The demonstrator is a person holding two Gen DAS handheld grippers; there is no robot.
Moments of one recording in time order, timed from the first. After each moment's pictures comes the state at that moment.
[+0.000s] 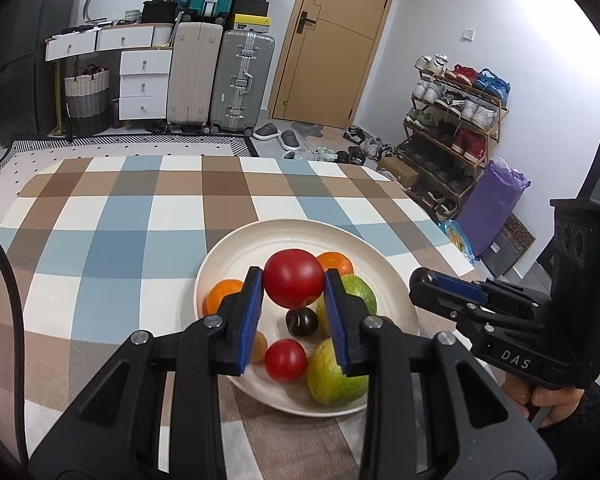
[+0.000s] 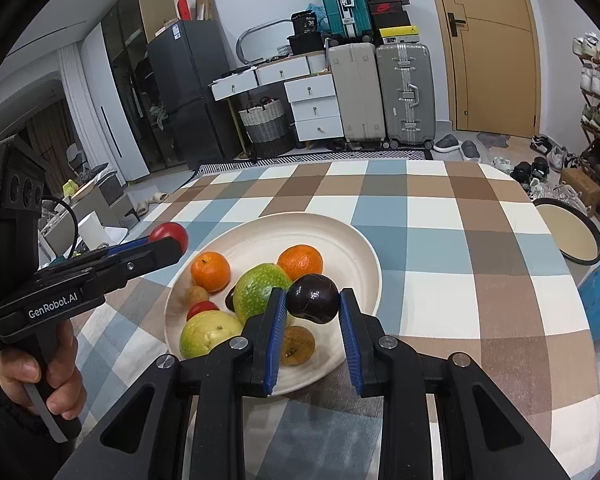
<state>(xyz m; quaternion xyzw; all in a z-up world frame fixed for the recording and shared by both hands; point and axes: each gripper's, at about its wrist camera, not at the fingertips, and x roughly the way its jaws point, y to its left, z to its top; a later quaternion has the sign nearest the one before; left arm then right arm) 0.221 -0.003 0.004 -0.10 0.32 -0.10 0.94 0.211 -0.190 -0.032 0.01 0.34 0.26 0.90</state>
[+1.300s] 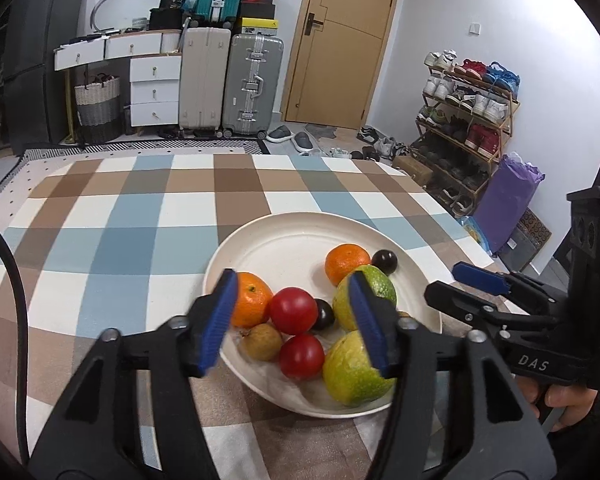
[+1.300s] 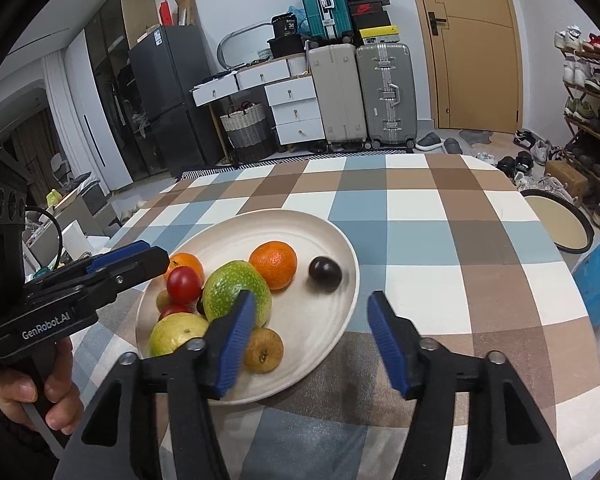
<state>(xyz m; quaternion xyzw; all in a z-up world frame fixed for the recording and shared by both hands) 0.218 -0.006 -0.011 -0.08 0.31 -0.07 0.95 0.212 -0.197 -0.044 0.01 0.33 0.23 0.92</state>
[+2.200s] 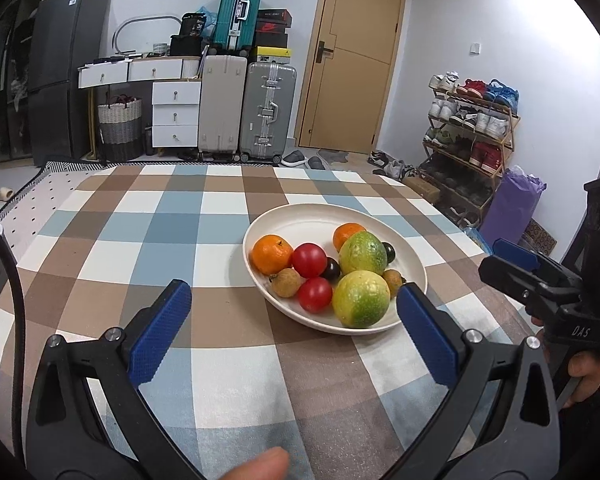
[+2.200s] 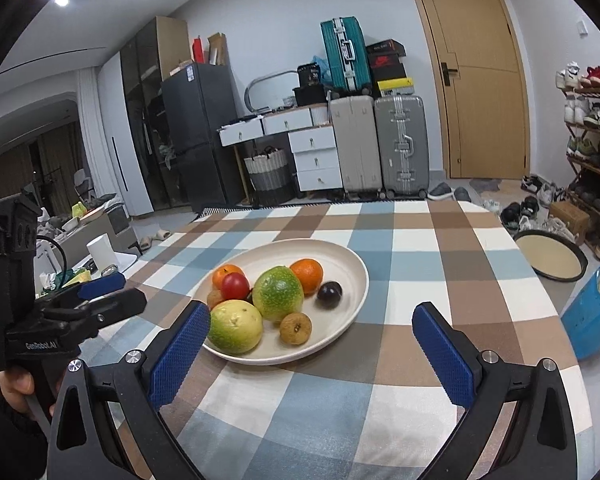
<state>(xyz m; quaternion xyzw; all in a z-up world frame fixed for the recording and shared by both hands) 0.119 0.006 -0.006 -0.08 0.26 -0.04 0.96 0.135 -0.218 -0.024 0.02 0.23 0.27 0.94</state>
